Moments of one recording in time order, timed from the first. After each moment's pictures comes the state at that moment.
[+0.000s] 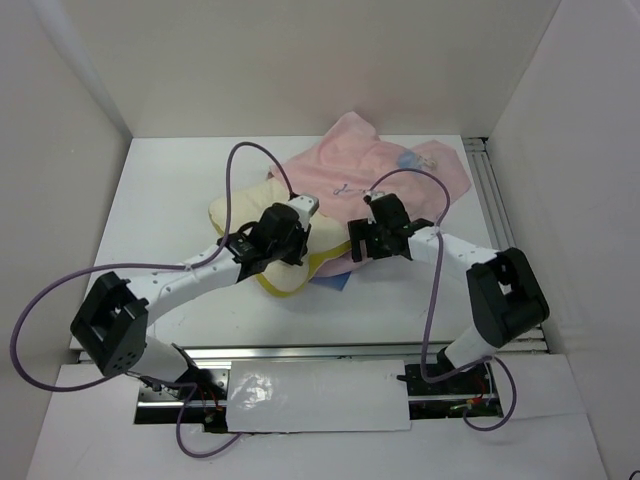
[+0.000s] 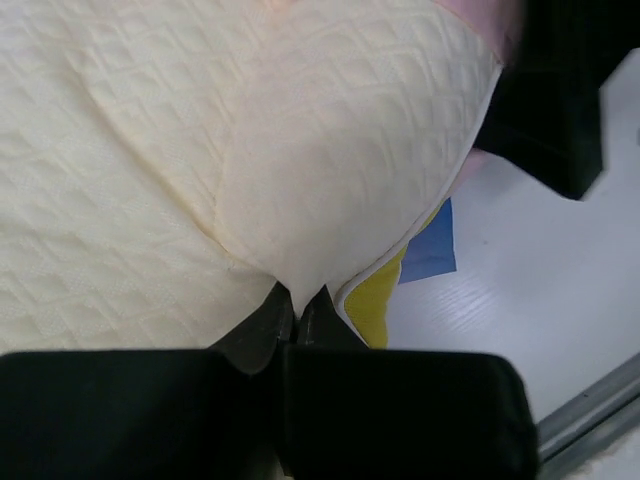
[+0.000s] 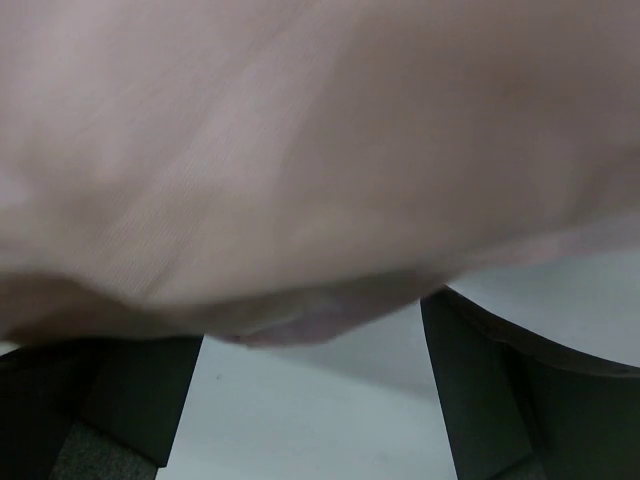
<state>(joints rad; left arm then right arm) -0.73 1.46 0.99 -0.22 -0.10 -0.24 0.45 1.54 0.91 -0.30 0.00 0.25</state>
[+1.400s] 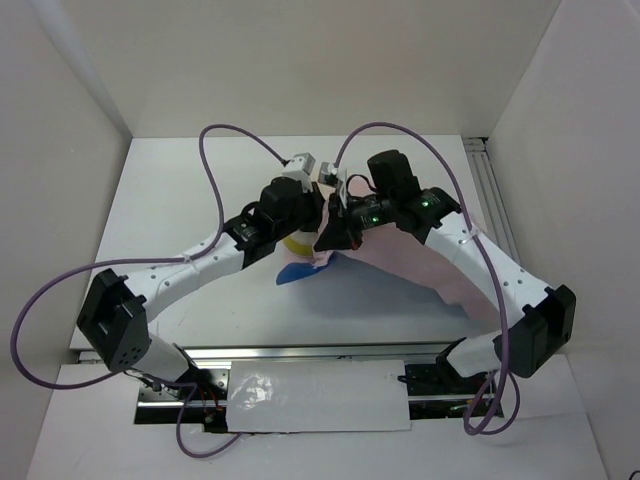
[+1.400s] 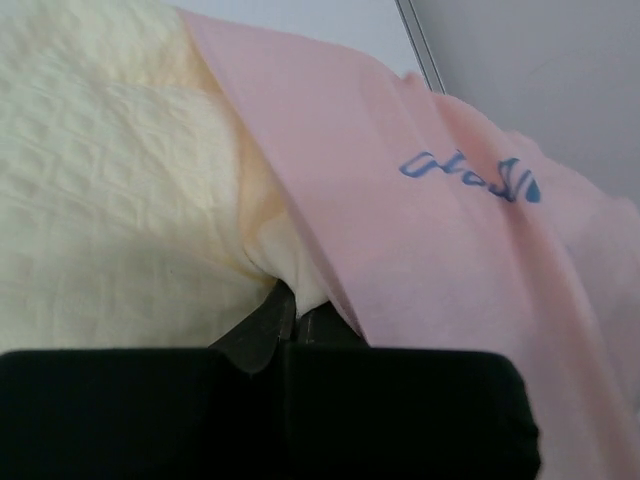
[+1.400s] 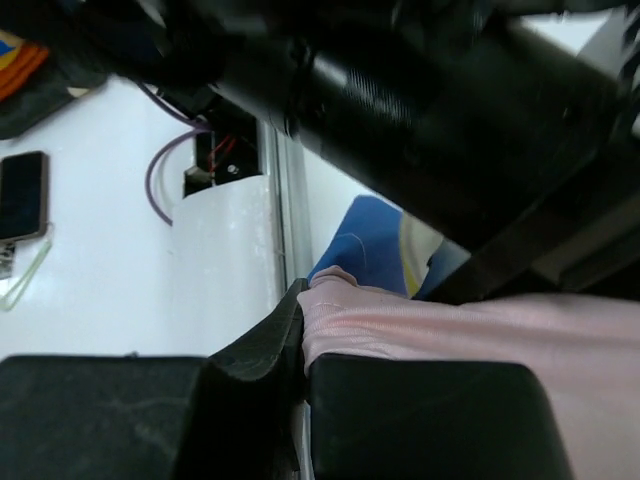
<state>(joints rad) -0.74 1.49 1.19 -0.05 -0.07 -0.66 0.60 1.38 1.36 -0.61 -0.90 -0.15</state>
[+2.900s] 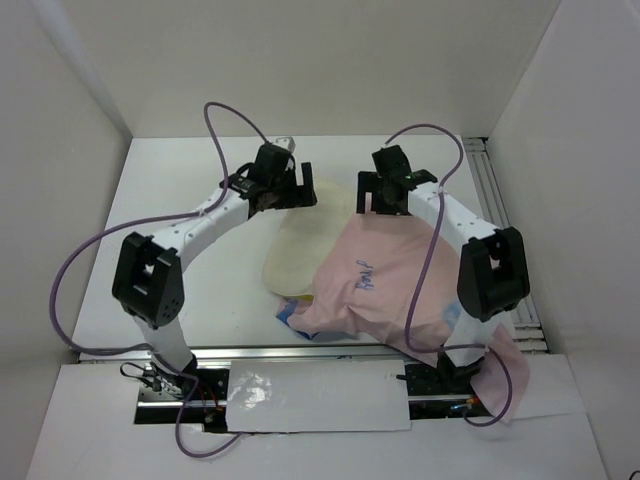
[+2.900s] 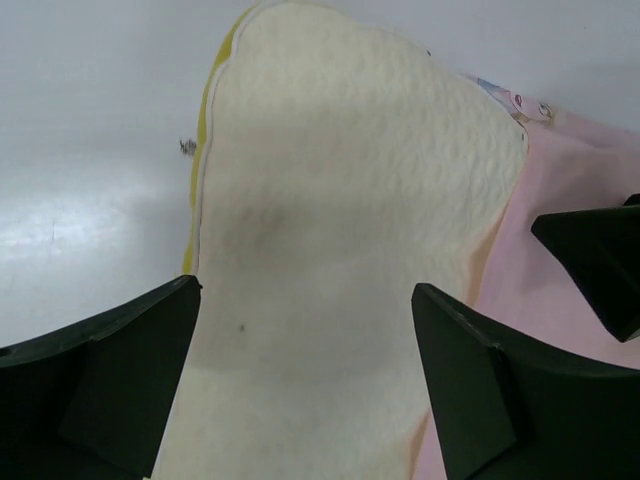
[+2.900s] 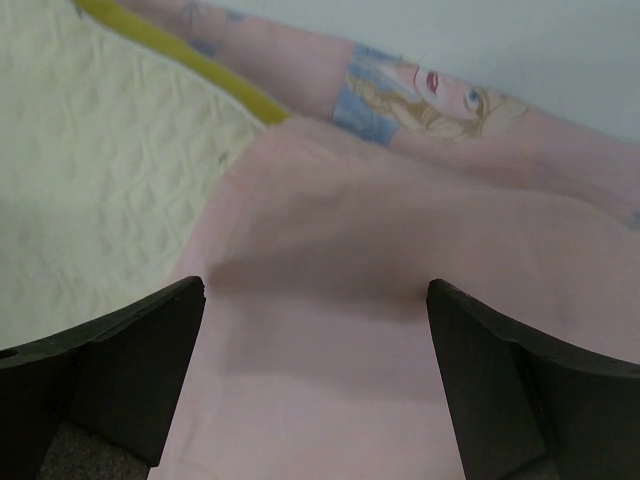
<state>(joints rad) -0.51 1.73 1.45 -0.44 -0.04 -0.52 0.36 1.71 1.37 -0.58 0.16 0.36</state>
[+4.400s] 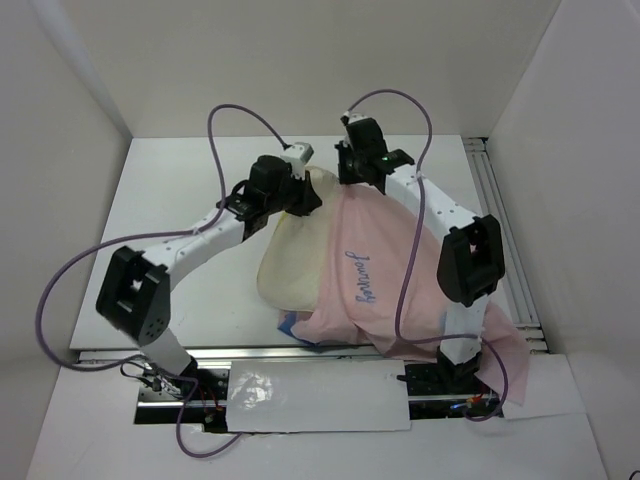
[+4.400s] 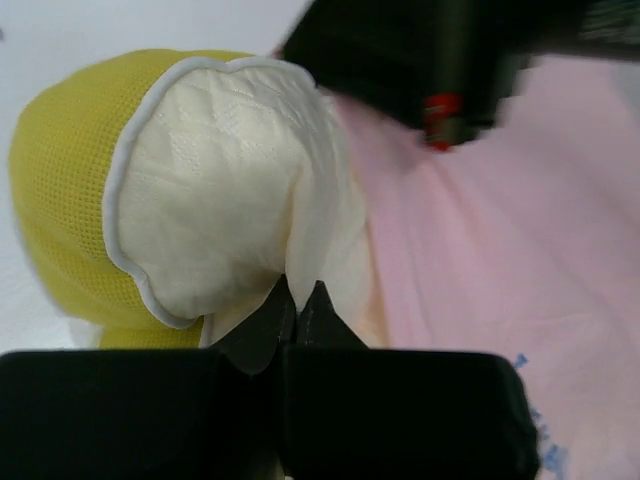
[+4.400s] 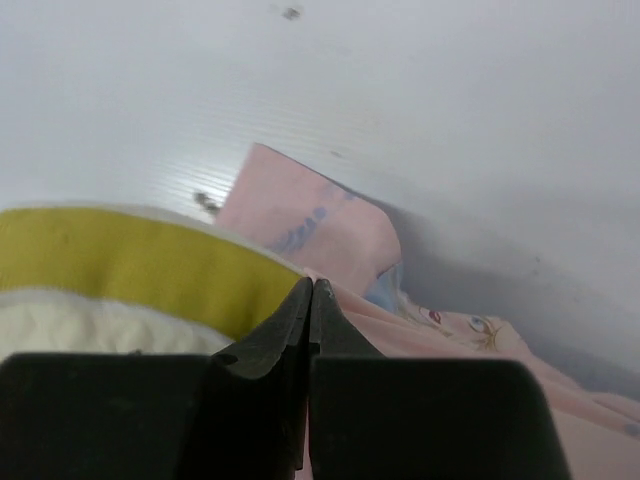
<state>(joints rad) -0.53 1.69 1.28 -0.07 0.20 -0.32 0.44 1.90 1.68 -0.46 0.06 0.25</state>
